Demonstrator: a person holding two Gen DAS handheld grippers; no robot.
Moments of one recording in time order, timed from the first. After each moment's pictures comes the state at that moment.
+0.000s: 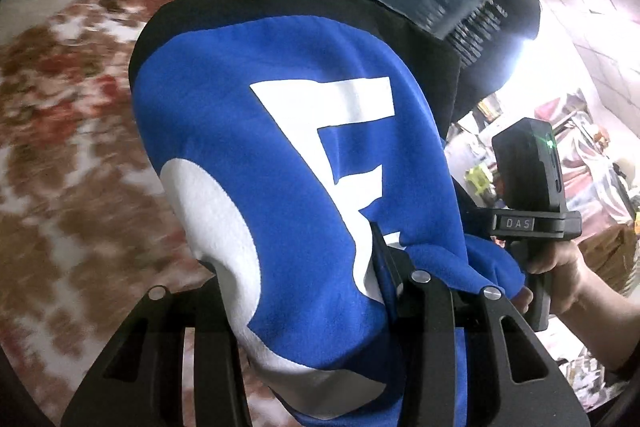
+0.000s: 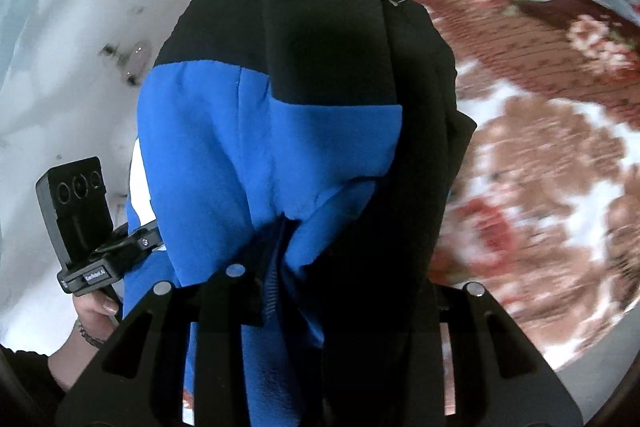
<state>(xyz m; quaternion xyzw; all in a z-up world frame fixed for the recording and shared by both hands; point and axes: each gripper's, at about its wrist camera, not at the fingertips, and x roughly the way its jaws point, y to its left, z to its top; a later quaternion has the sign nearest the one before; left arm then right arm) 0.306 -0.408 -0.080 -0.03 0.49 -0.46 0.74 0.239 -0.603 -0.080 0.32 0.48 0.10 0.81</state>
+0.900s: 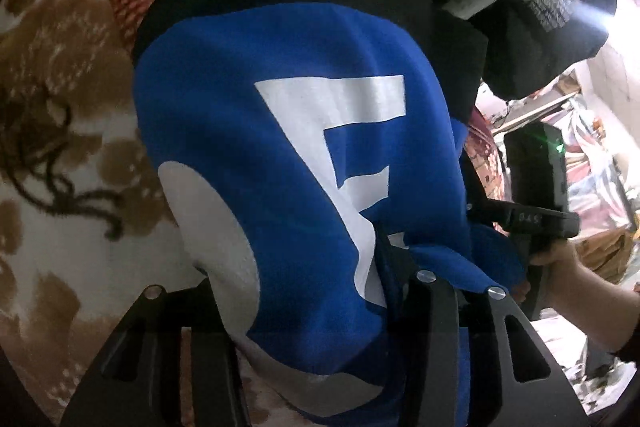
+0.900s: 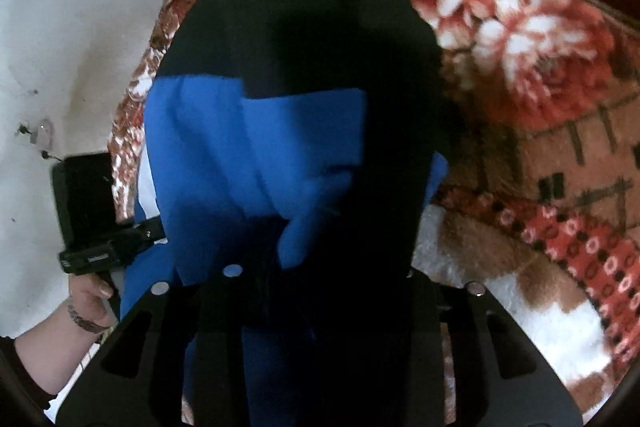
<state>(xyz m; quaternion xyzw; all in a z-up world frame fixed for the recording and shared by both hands) 0.435 -0.656 -0.321 -0.03 0.56 -0.51 0.65 0.313 -0.871 -0.314 0.35 0.49 0.03 0.80</state>
